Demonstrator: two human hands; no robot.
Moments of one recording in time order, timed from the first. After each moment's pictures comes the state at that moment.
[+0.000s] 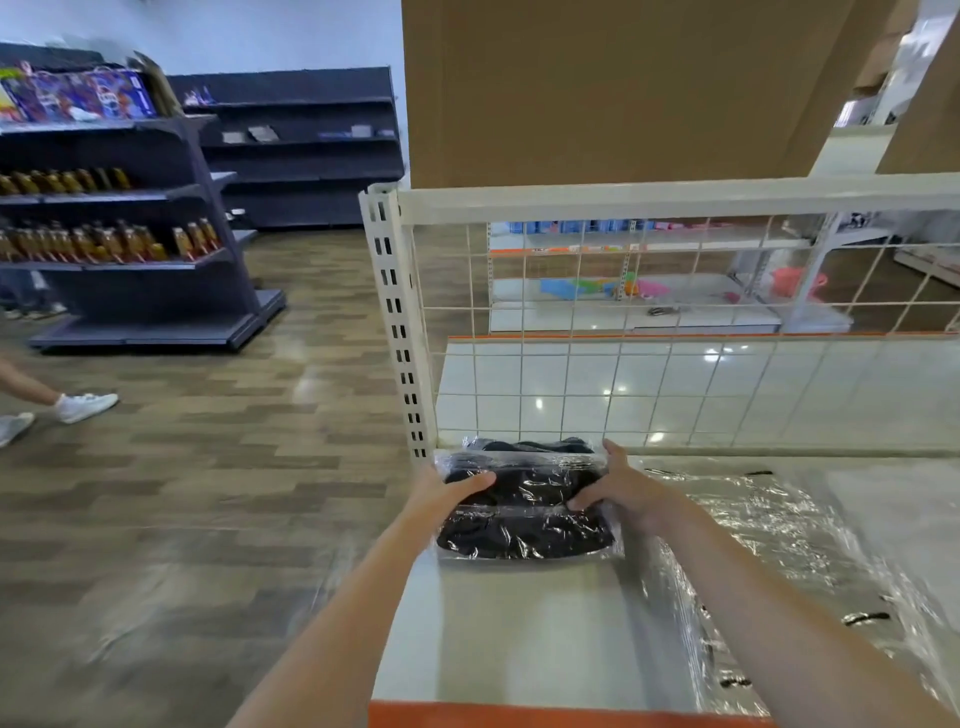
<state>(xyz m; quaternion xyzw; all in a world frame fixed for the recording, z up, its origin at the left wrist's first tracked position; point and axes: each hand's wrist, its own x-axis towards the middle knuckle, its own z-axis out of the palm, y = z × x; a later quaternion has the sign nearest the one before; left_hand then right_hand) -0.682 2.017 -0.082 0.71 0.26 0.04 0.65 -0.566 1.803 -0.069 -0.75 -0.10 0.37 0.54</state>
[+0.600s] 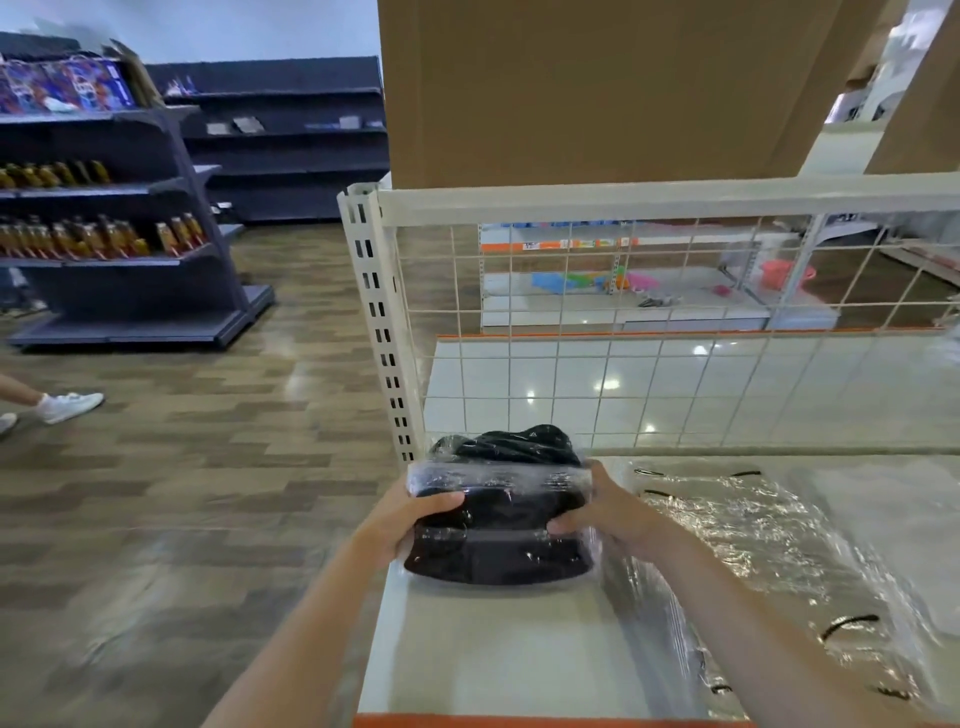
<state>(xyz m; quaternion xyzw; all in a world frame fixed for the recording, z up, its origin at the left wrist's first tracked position) -0.701 2.037 -0.081 0.63 0.21 -0.01 0.75 -0.586 1.797 -0.067 -0.73 -0.15 0.39 0.54</state>
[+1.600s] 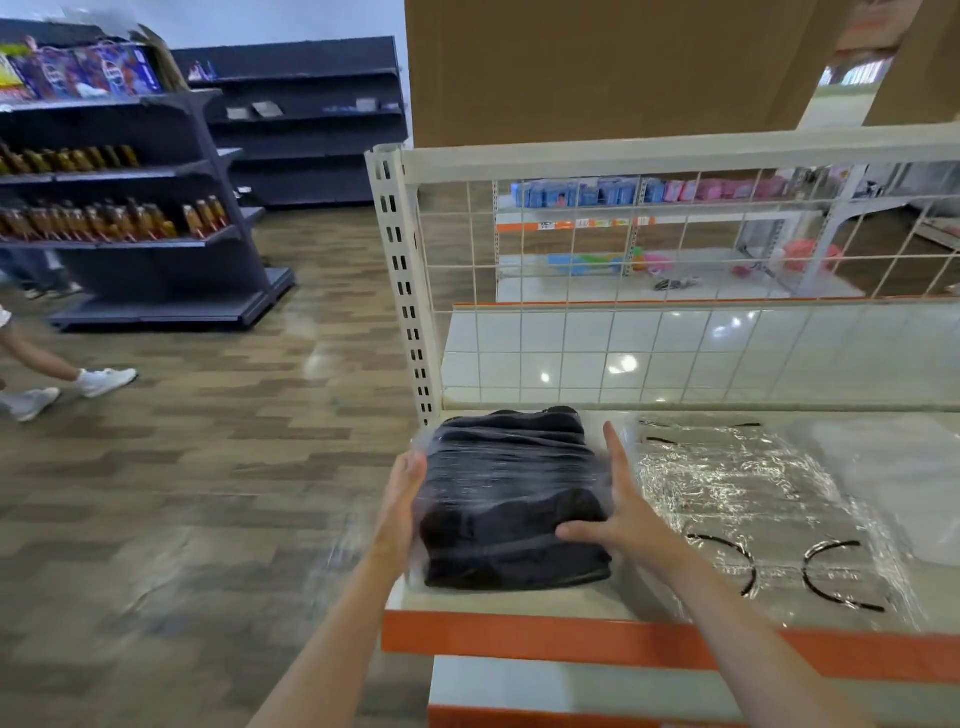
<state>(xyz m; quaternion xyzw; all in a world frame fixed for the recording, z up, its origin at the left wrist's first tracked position) -0.779 1.990 -0.097 0.63 0.21 0.16 0.73 -0.664 1.760 -0.093 -0.71 -0.28 0.26 0.59</state>
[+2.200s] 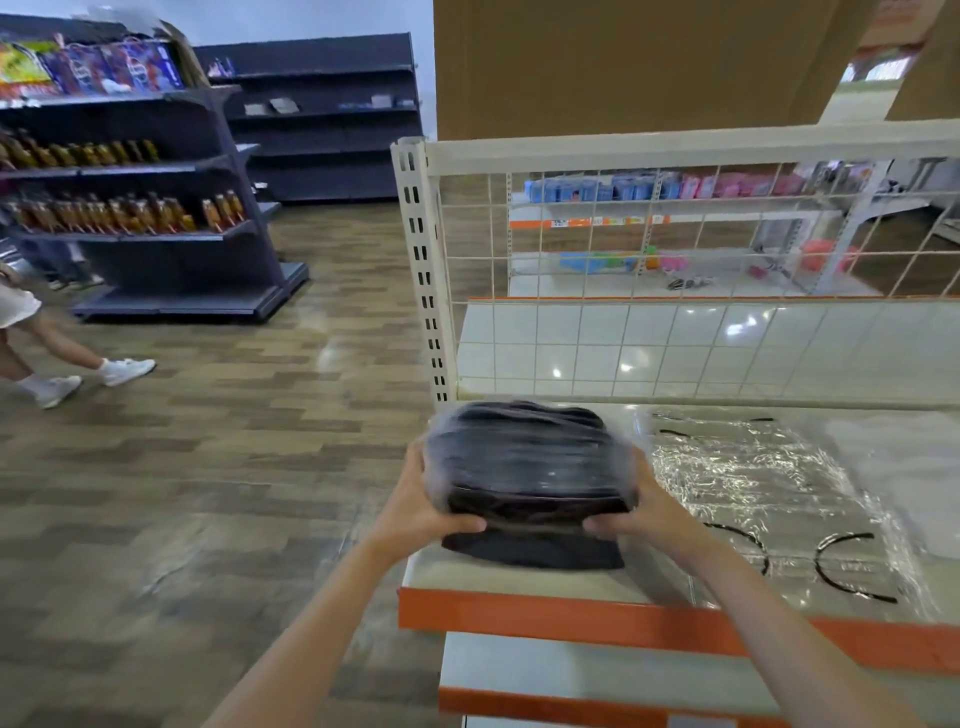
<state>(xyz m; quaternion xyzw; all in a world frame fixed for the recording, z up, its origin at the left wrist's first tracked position) -0.791 2.011 -0.103 0.82 0.08 0.12 0.55 -0.664 1.748 -0.089 -0.72 -0.27 0.28 0.58</state>
